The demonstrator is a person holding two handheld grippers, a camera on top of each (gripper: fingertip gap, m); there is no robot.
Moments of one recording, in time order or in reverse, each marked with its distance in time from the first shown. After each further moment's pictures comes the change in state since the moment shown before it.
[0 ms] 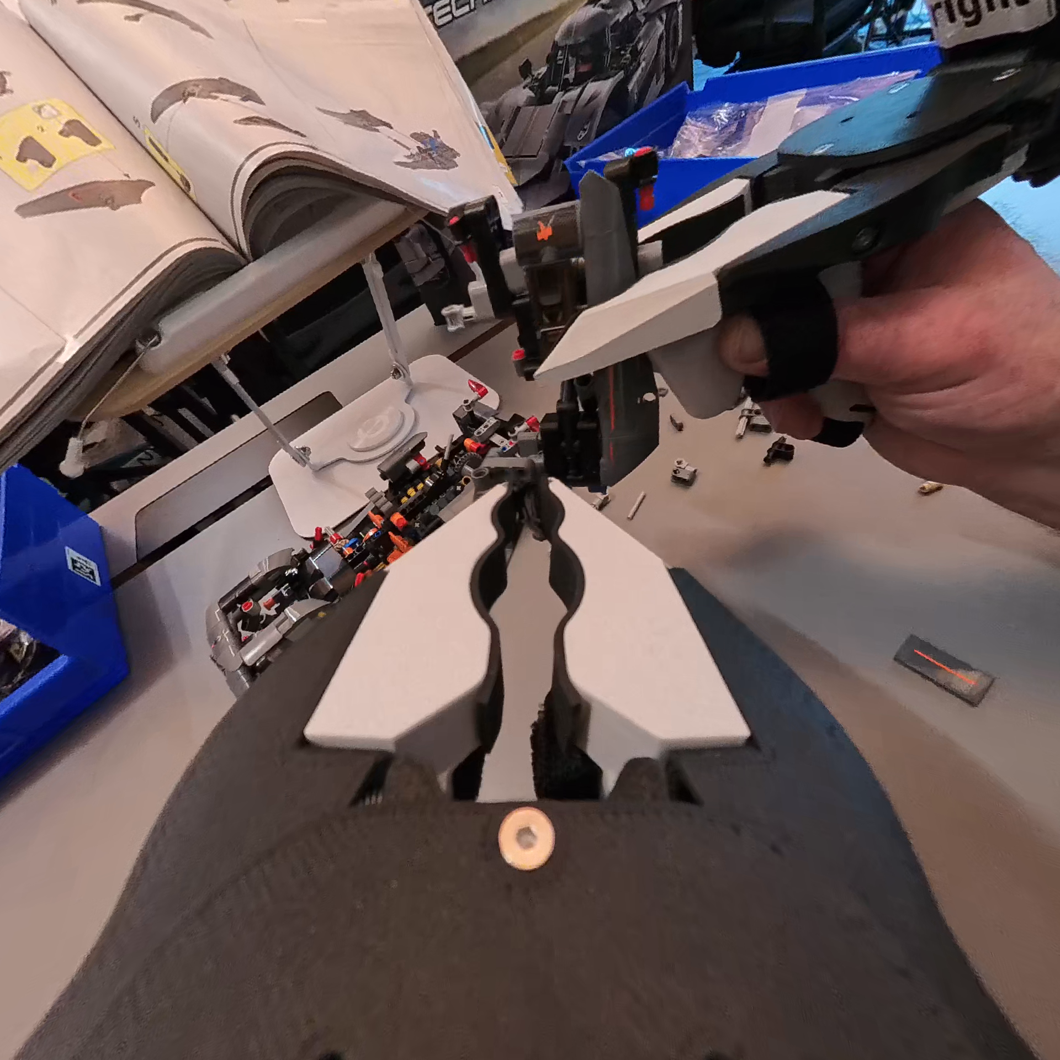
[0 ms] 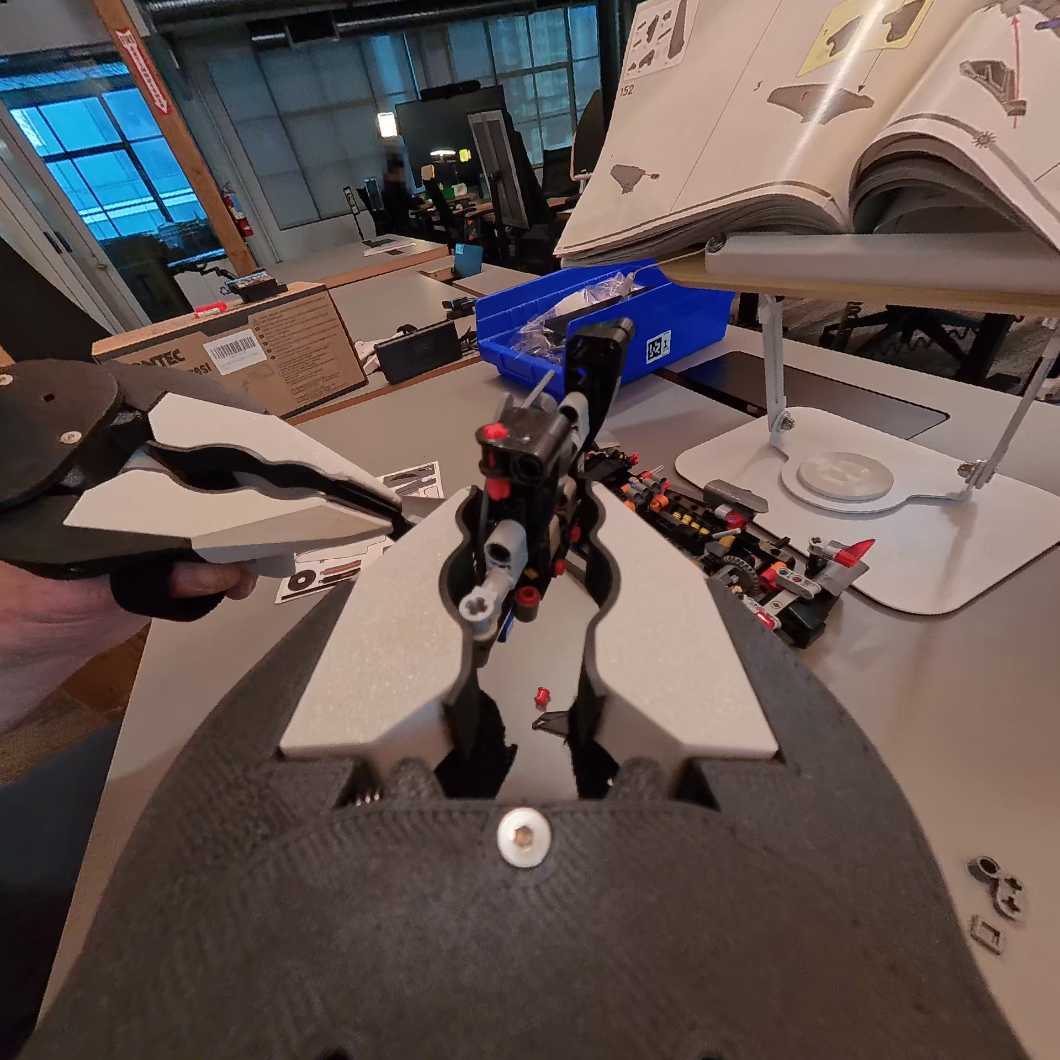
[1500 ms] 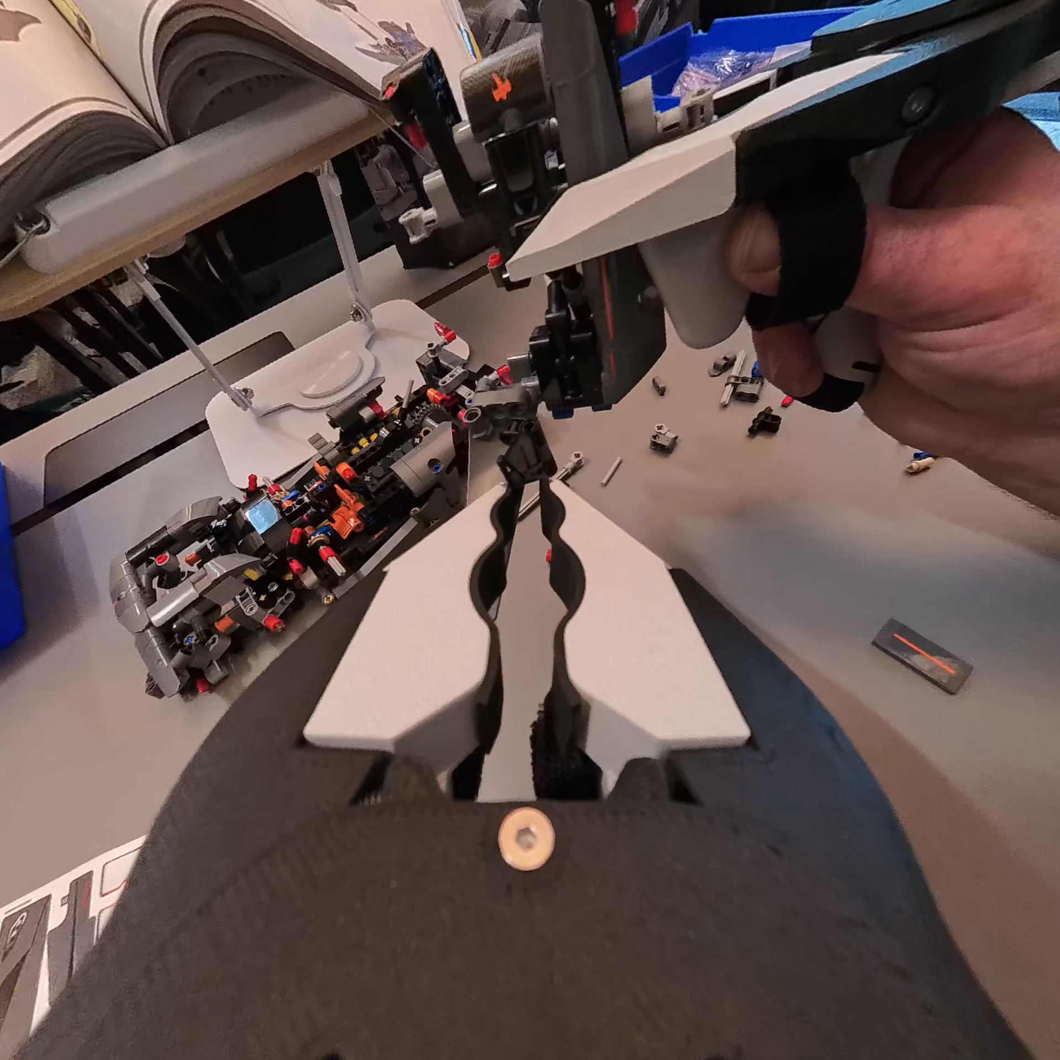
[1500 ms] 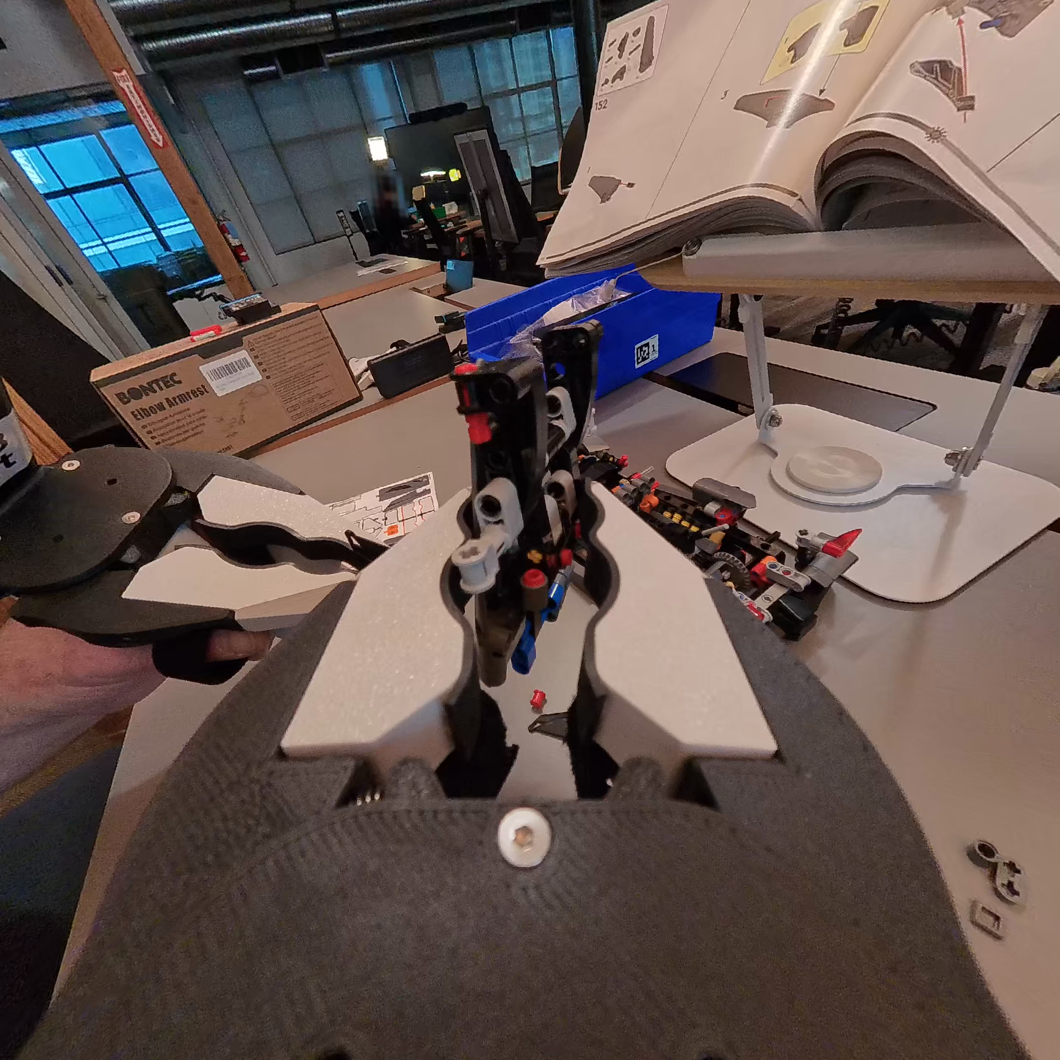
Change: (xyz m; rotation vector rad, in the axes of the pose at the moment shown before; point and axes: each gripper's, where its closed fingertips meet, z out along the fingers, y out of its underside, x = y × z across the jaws) left arm 0.014 0.030 0.013 -0.047 0.029 -0.084; right arm 0.007 -0.002 -0.003 0.023 0.016 0.035
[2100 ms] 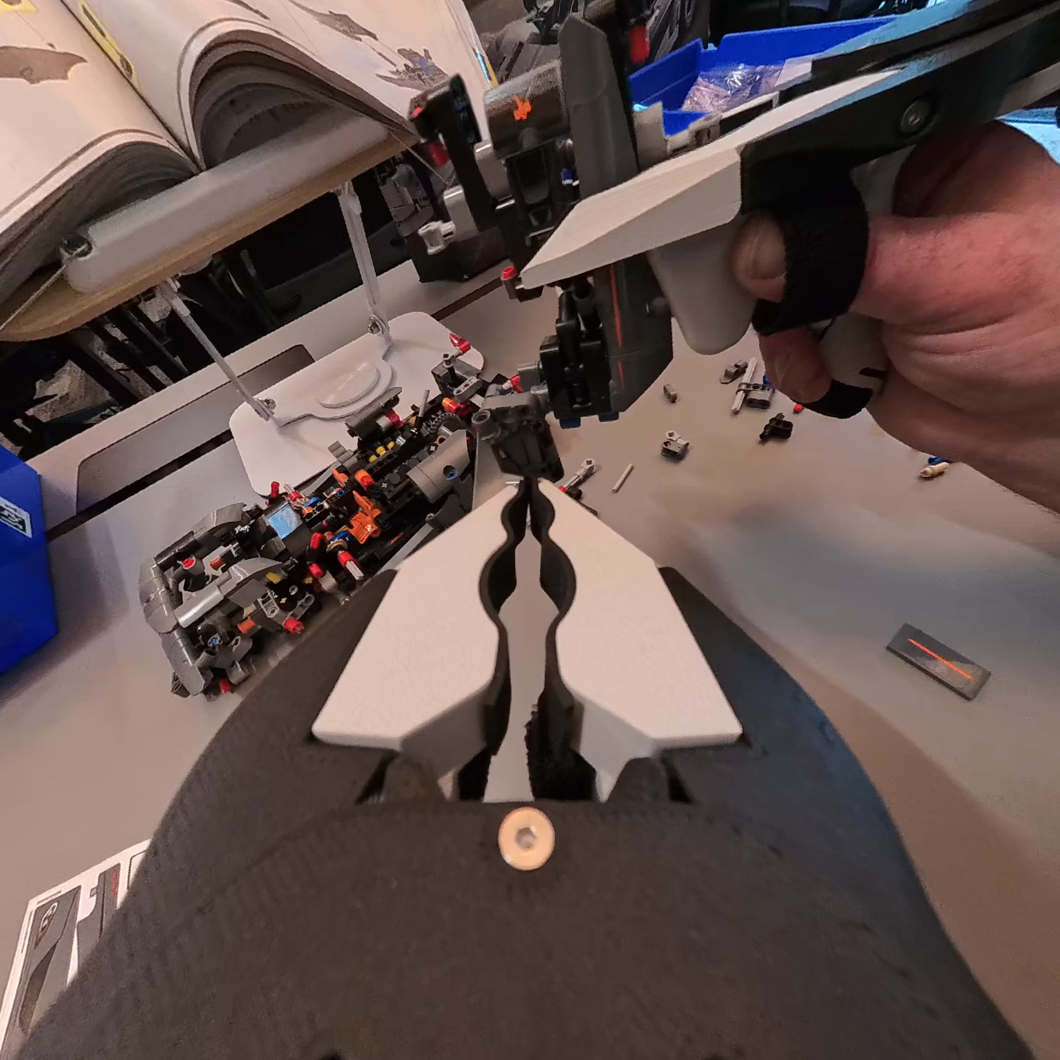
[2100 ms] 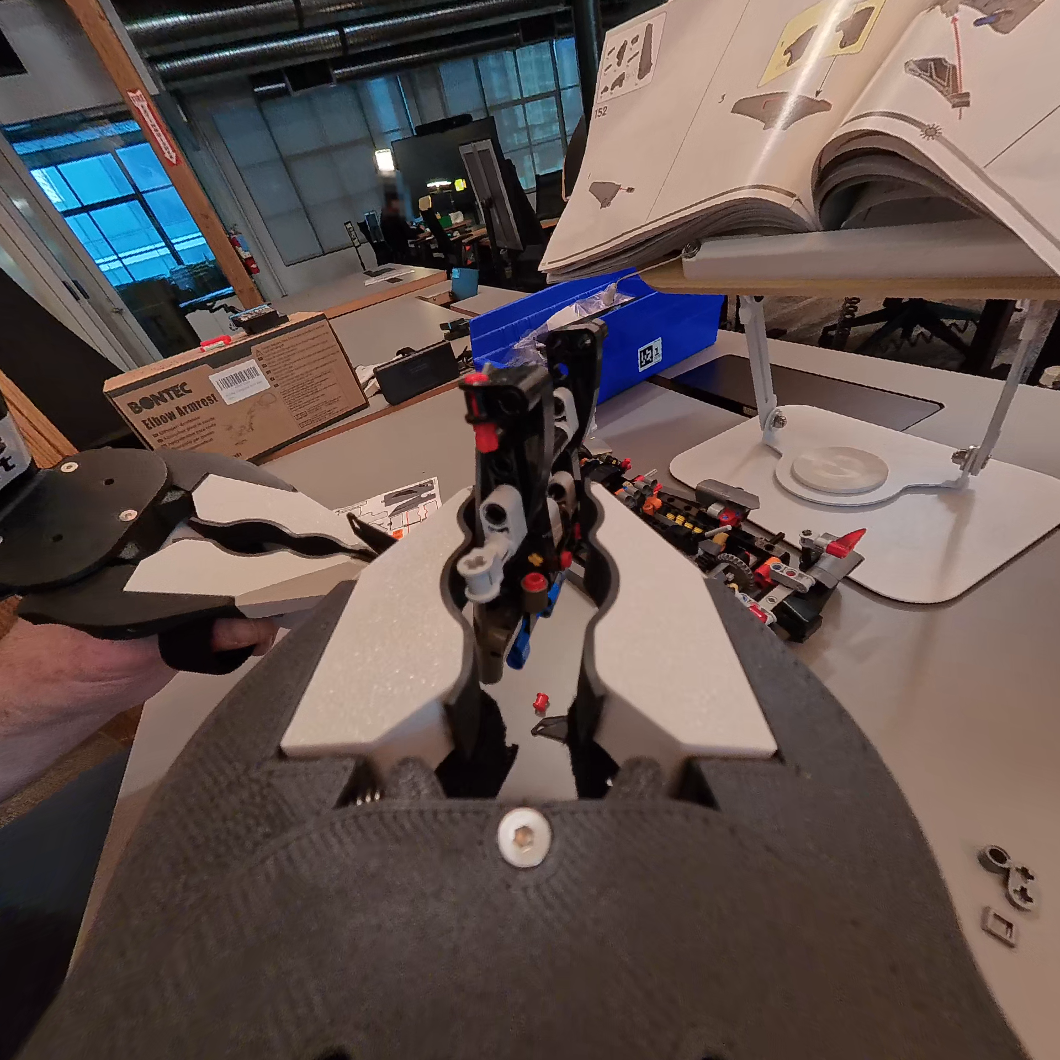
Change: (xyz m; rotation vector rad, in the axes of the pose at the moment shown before) left arm -0.005 -0.004 -0.004 0.019 -0.024 0.016; right arm 0.001 -0.001 0.000 0.012 -0.010 0.016
